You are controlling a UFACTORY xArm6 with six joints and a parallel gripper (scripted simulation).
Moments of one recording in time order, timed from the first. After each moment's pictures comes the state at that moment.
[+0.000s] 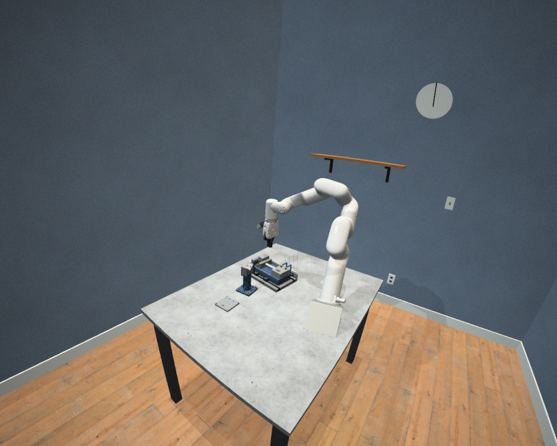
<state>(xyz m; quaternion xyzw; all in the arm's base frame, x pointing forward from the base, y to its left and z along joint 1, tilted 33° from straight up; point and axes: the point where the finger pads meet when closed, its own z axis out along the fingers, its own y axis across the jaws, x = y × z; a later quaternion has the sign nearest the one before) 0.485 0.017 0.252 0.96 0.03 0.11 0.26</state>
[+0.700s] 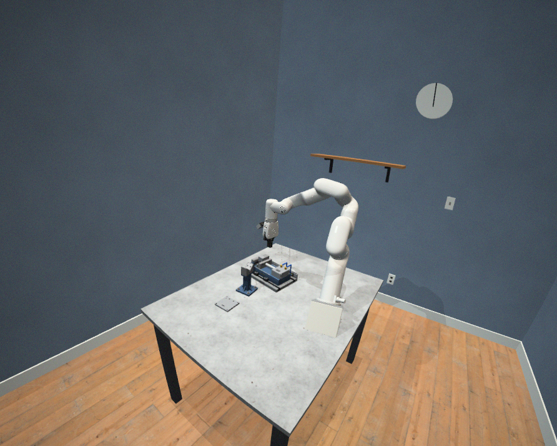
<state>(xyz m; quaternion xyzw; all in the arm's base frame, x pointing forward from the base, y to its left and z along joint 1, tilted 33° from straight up) 0.486 0.016 0.251 0.96 0.03 0.11 0.26</state>
